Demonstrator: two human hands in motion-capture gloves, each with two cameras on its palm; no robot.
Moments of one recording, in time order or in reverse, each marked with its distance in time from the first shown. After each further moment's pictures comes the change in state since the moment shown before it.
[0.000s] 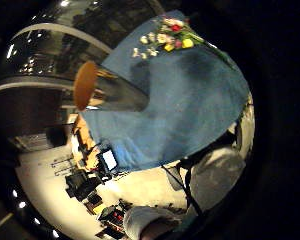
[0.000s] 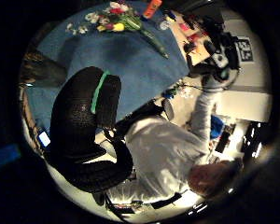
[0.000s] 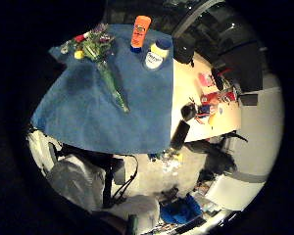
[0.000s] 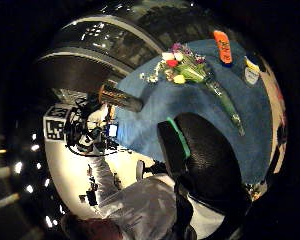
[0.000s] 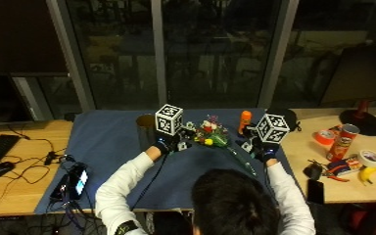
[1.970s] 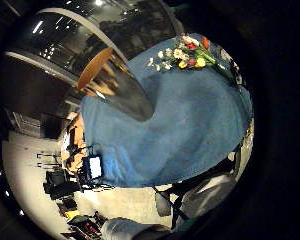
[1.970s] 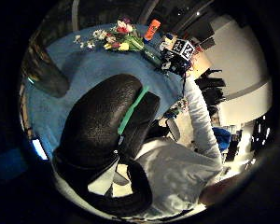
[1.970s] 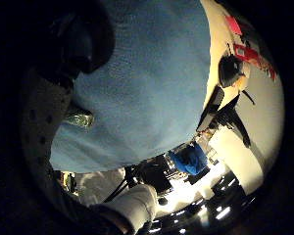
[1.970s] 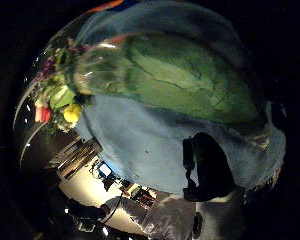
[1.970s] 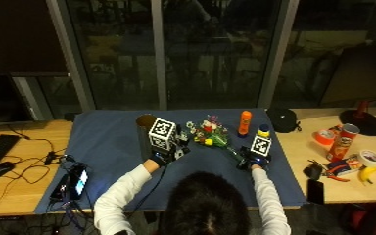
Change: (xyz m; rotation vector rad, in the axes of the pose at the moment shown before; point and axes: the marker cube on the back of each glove) left arm -0.010 0.018 0.040 0.298 -0.058 -0.106; right arm 0.081 -0.045 0.163 -0.384 0.110 0.601
